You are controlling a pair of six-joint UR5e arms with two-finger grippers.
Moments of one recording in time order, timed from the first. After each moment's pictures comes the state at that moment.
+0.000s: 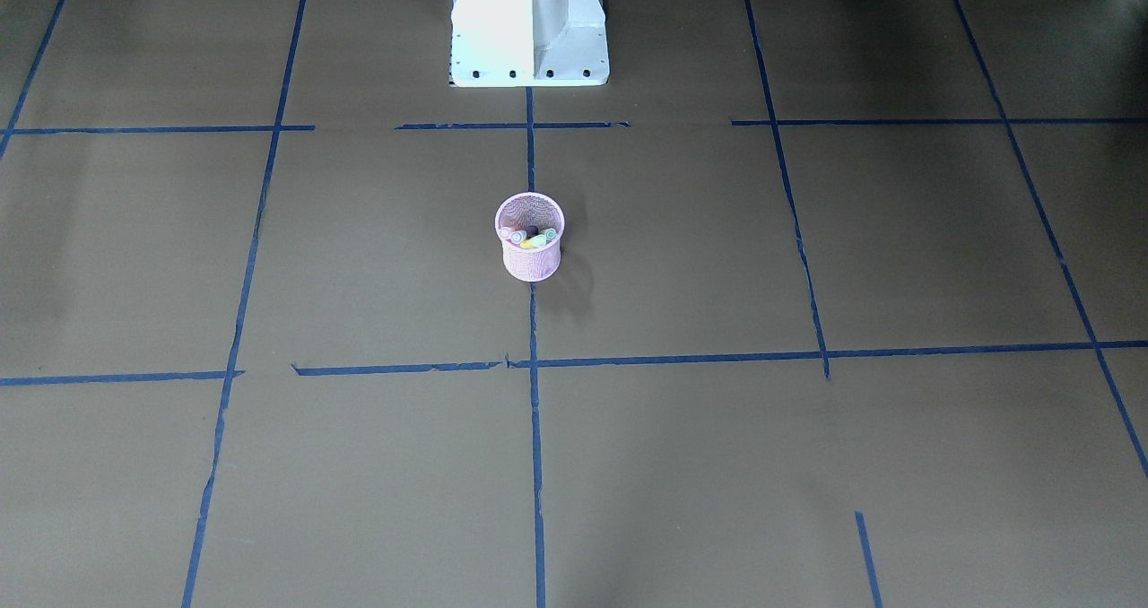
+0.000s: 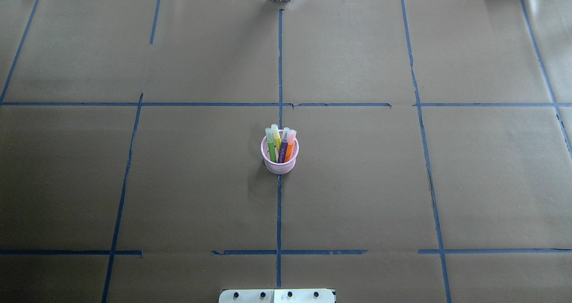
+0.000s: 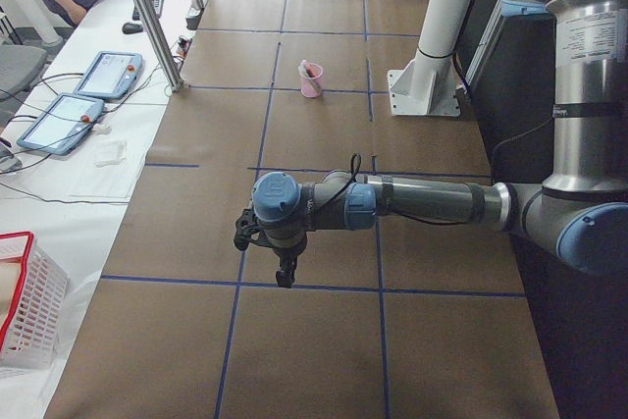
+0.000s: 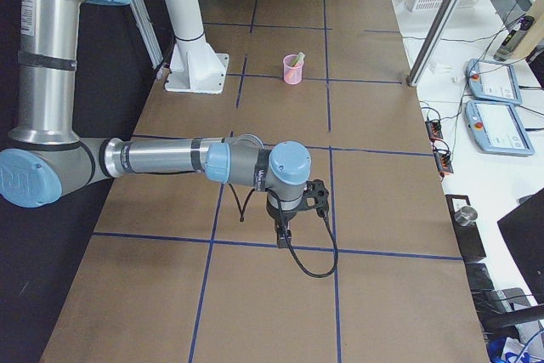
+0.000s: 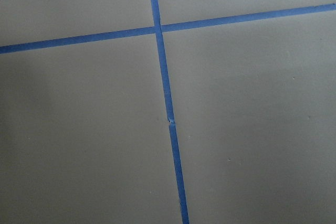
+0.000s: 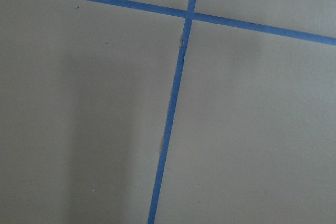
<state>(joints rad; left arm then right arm) -1.57 -1.46 -1.74 -1.47 -2.42 0.17 1.60 -1.72 1.81 -1.75 2.33 -0.25</state>
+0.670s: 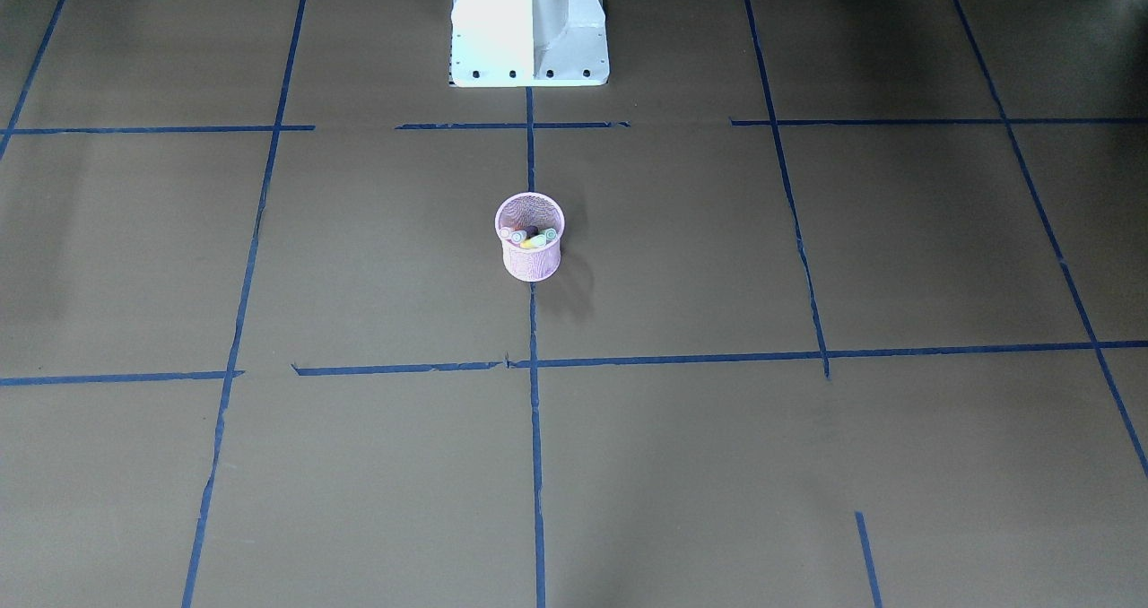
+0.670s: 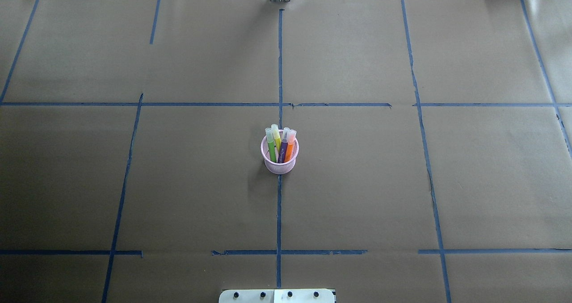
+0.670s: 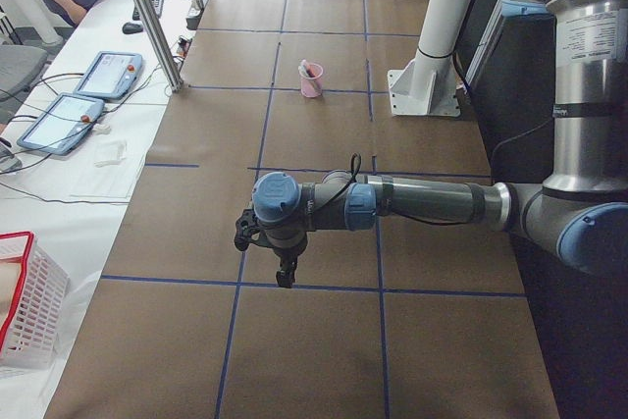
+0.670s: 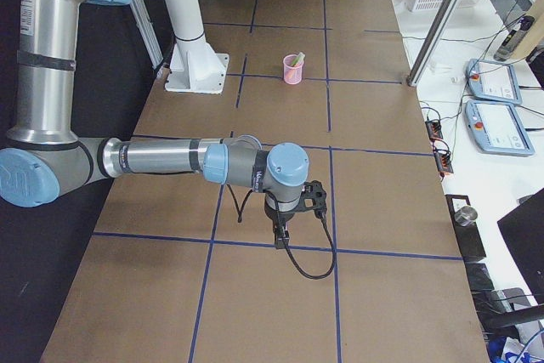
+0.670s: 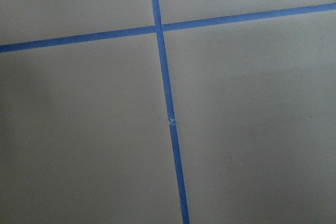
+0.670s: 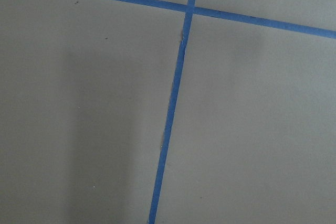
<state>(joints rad) -1.57 -1.46 -1.74 -1.47 -2.42 0.17 1.60 -1.73 1.81 -1.75 2.33 -0.25</state>
